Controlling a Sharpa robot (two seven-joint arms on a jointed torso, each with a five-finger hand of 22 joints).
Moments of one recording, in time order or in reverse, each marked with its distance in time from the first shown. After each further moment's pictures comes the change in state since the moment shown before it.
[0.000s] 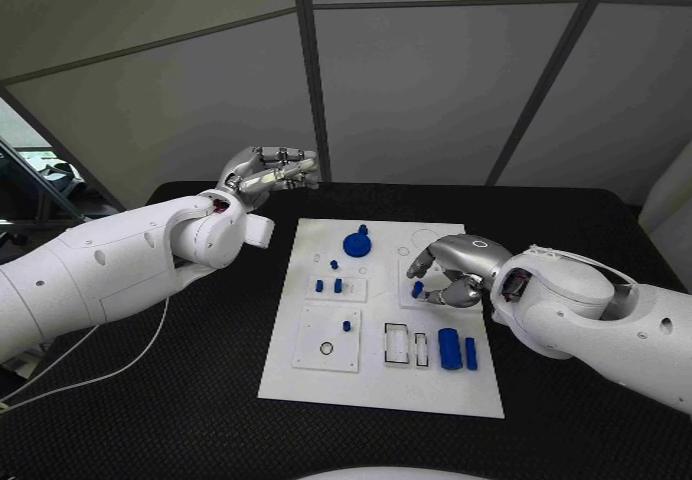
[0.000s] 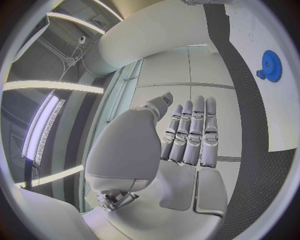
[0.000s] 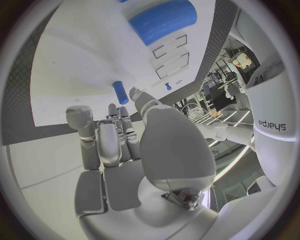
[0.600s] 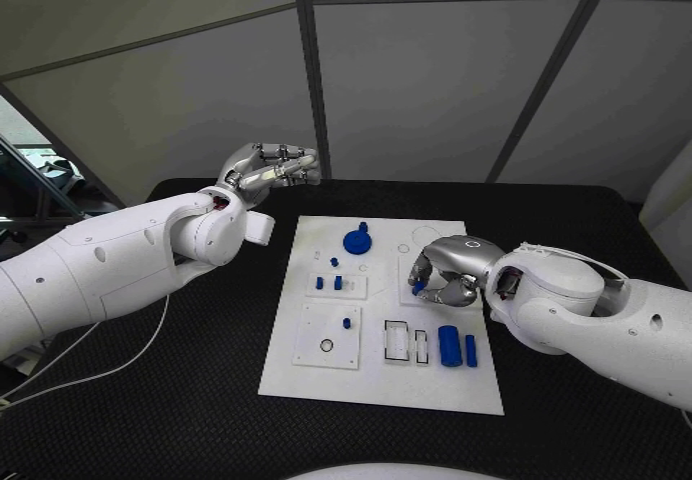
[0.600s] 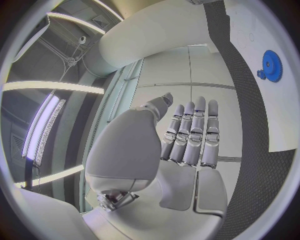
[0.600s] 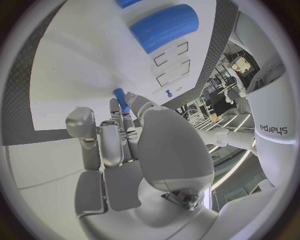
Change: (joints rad) left arm 0.000 0.000 0.000 0.001 0.000 0.001 0.004; left_hand 0.000 0.000 0.013 0.006 0.000 0.000 0.000 0.024 0.000 0.014 0.006 -0.034 0.000 0.085 0.007 -0.191 -0.047 0.000 -0.016 0.029 -0.005 -0.242; right arm 0.000 0.022 0.000 -0.013 -0.028 0.059 -0.016; right_hand 0.050 0.050 0.087 -0.006 0.003 0.116 0.013 0.024 0.017 0.191 -0.036 0.037 -0.004 -0.001 -0.032 0.035 0.063 0.000 0.061 -0.036 0.050 0.076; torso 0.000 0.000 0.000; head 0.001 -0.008
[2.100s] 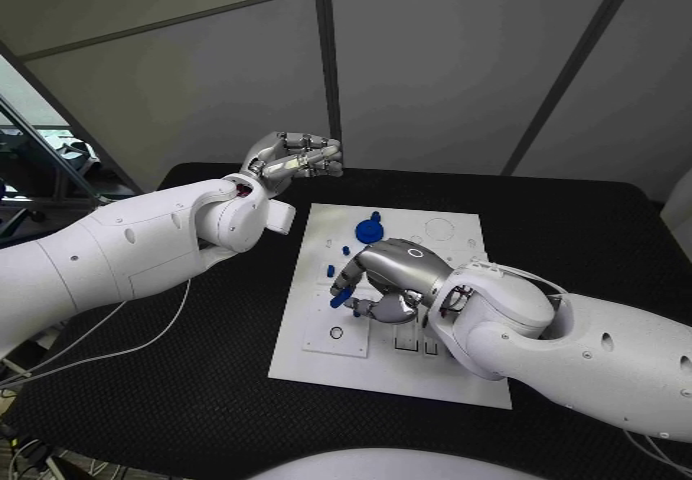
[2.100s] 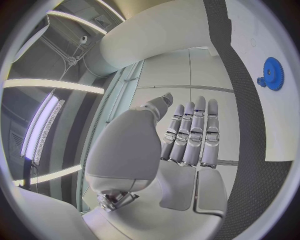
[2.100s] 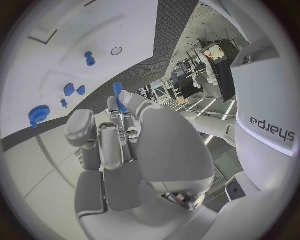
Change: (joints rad) left arm -0.001 0.034 -0.007 -0.011 0.000 0.008 -0.006; left_hand 0.000 0.000 0.000 0.000 0.000 0.000 0.000 0.004 0.000 0.003 0.003 0.000 0.000 0.014 0.000 -0.020 0.000 0.000 0.021 -0.007 0.000 -0.027; right arm -0.034 0.180 -0.029 0.088 0.064 -0.196 0.121; right_hand 0.035 0.009 0.109 -0.065 -0.021 0.065 0.003 0.011 0.009 0.071 0.007 -0.052 0.009 0.003 -0.010 0.021 0.033 0.000 0.027 -0.008 0.051 0.072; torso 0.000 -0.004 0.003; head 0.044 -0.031
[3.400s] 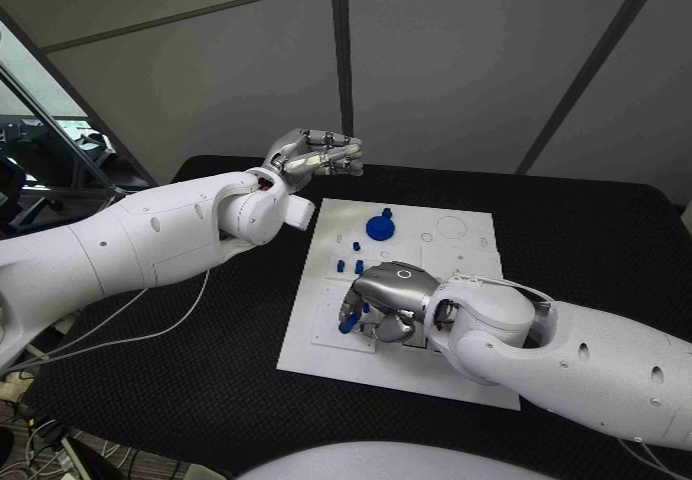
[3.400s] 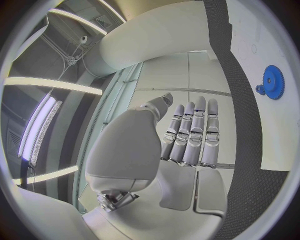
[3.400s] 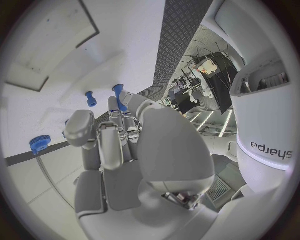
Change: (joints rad) left arm 0.002 0.018 -0.005 -0.005 0.000 0.009 -0.024; left_hand 0.000 0.000 0.000 0.000 0.000 -0.004 0.004 0.000 0.000 0.000 0.000 -0.004 0.000 0.000 0.000 -0.008 0.000 0.000 0.007 0.000 0.000 -0.014; right arm -0.021 0.069 -0.034 -0.084 -0.078 0.164 0.009; right_hand -0.008 -0.005 0.002 -0.003 0.004 0.006 -0.001 -0.005 0.001 0.011 -0.004 -0.010 0.000 0.000 0.000 0.000 -0.002 0.000 0.000 0.000 0.000 -0.002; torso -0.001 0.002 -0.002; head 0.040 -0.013
